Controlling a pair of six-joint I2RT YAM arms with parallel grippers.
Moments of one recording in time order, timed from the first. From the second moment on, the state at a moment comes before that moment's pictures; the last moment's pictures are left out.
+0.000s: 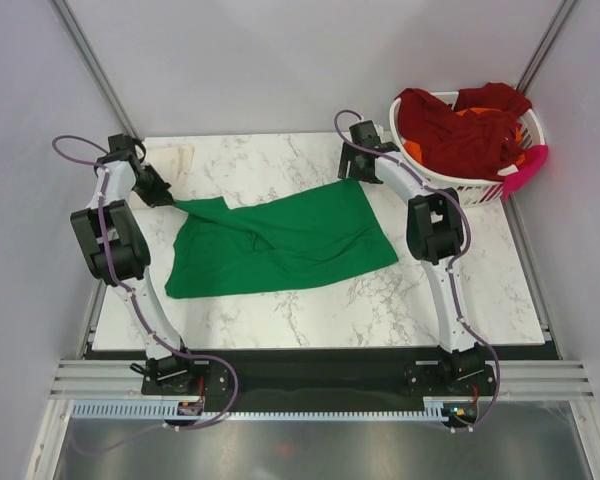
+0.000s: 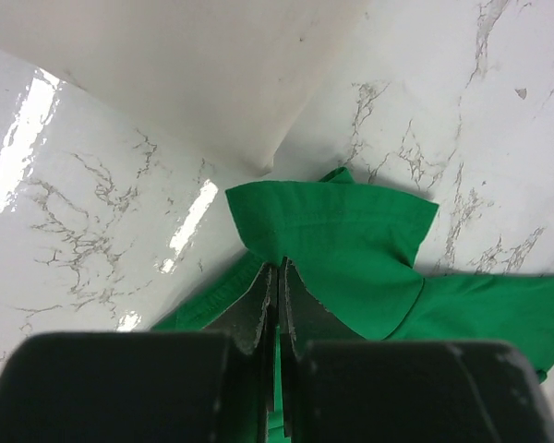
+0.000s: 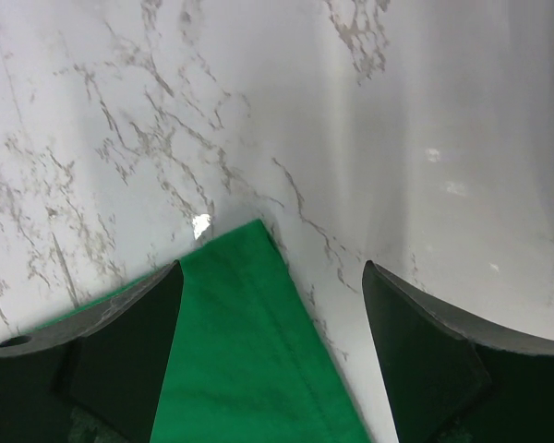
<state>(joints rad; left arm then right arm) 0.31 2.11 1.76 -0.79 0.22 -0.43 0.32 2.48 2.16 -0.60 0.22 0.42</state>
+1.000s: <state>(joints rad) 0.11 2.24 2.04 -0.79 0.29 -0.37 0.27 2.49 2.15 -0.53 0.22 0.43</state>
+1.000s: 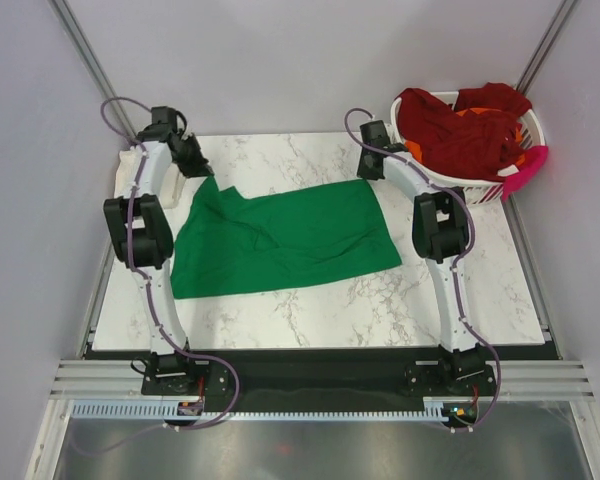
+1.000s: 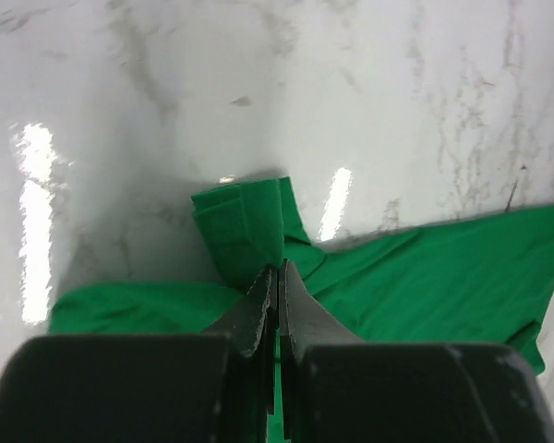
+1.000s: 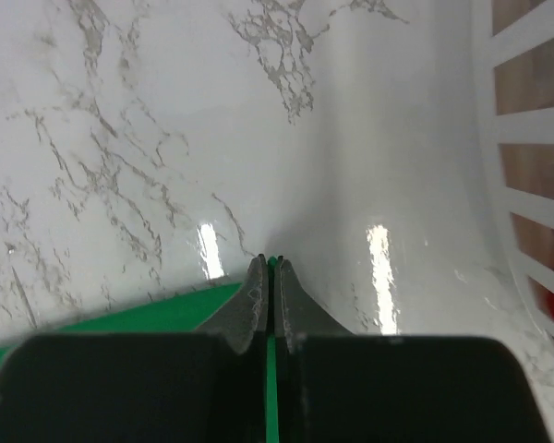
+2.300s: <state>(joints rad) 0.06 1.62 1.52 -0.79 0.18 -0.30 0.17 1.83 1.48 -0.45 0.10 0.45</state>
